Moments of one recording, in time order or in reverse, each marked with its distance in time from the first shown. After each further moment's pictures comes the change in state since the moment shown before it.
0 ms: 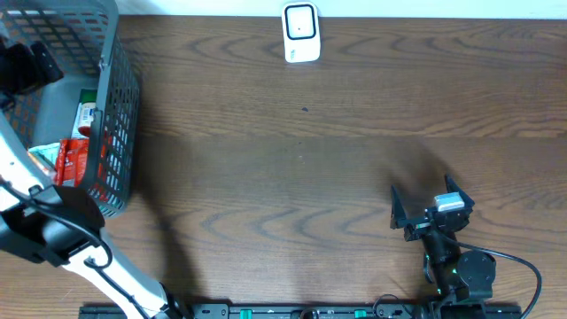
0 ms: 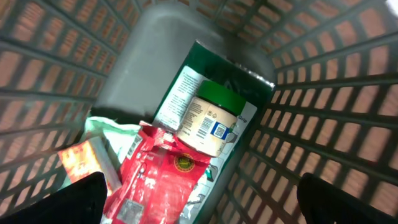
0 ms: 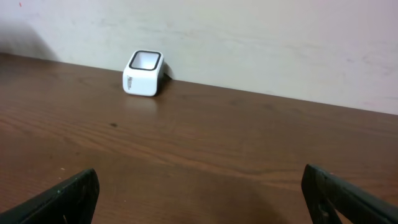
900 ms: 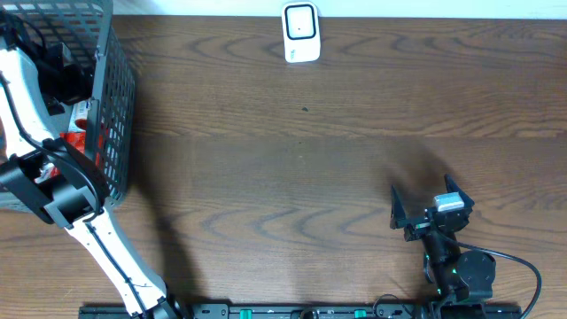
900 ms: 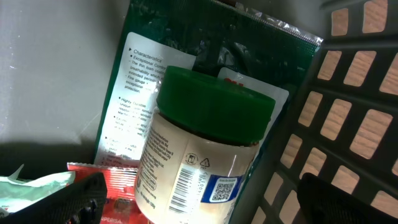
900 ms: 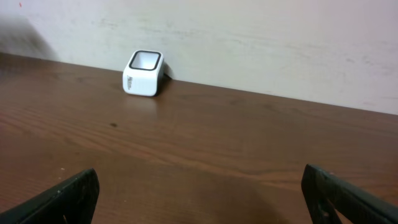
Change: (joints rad) left arm -0.066 0.312 -0.002 0.066 0.000 0.117; right arm 0.000 0.000 0.000 0.000 0.000 0.000
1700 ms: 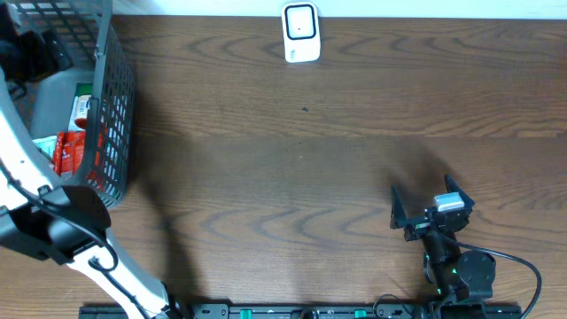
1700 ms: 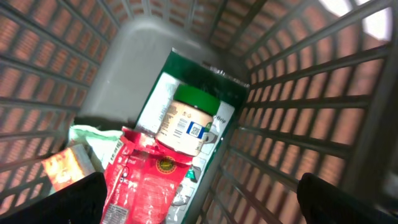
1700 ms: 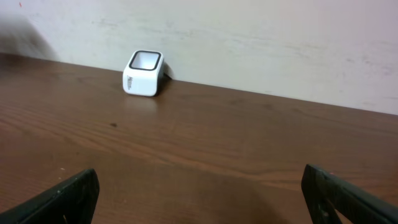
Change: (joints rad) left arm 0.007 -0.321 0.024 -0.021 0.000 -0.146; right arm 0.000 0.000 0.000 0.000 0.000 0.000
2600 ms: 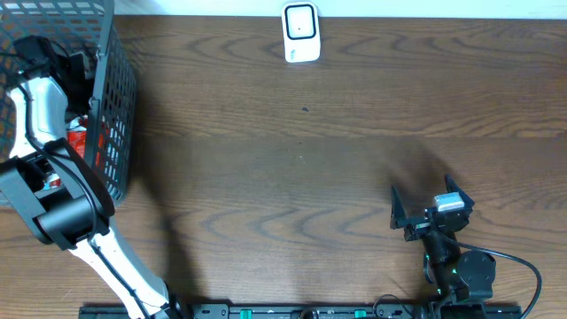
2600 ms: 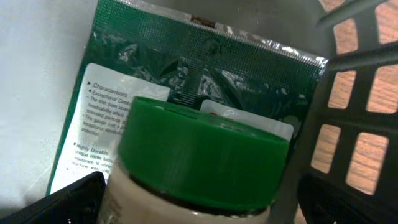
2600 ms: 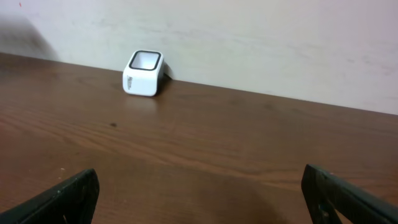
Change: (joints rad) left arm -0.047 0.085 -0.647 0.623 0.014 0.135; right arm 0.000 0.000 0.000 0.000 0.000 0.000
